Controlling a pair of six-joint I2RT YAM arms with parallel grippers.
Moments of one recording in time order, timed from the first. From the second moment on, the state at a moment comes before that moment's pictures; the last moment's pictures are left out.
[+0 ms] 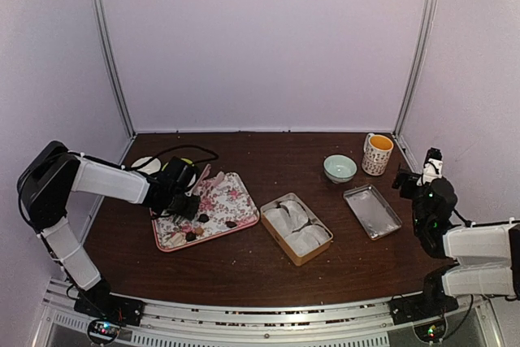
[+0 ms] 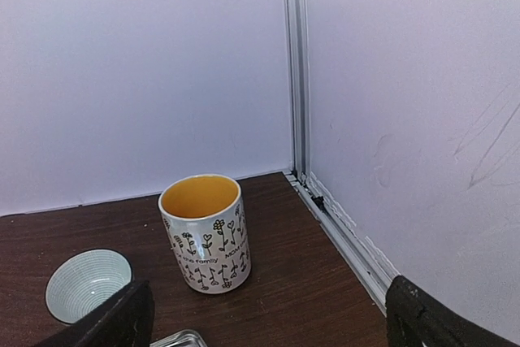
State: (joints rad) left arm -0.60 1.70 0.83 -0.13 -0.28 -0.20; right arm 0.20 1.07 0.14 0.94 0.47 0.09
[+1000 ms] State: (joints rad) left arm -0.60 1.70 0.85 -0.12 -0.27 -0.17; right arm 0.11 1.36 0.23 1.11 0.29 -0.01
